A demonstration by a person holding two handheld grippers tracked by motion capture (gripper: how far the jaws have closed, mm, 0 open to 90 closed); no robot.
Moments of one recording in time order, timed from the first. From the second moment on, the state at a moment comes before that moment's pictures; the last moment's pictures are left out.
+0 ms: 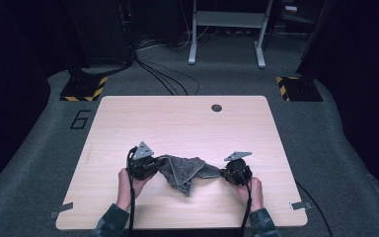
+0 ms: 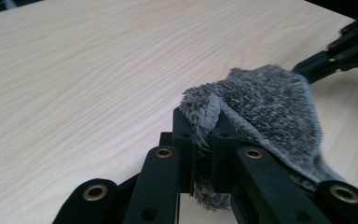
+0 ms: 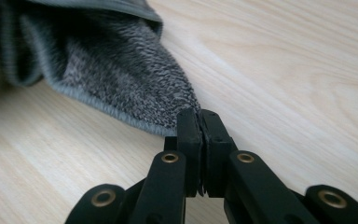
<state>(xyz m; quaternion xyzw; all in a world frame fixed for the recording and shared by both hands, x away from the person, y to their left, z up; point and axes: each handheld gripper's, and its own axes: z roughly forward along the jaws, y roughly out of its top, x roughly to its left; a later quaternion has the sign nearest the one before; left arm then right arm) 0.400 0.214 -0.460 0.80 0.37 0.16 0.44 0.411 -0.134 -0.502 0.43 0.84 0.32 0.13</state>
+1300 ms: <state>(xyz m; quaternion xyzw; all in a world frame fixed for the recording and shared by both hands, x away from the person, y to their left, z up) 0.412 0.185 -0.482 0.87 0.33 0.10 0.35 0.413 -0.070 -0.499 0.34 0.88 0.32 0.11</state>
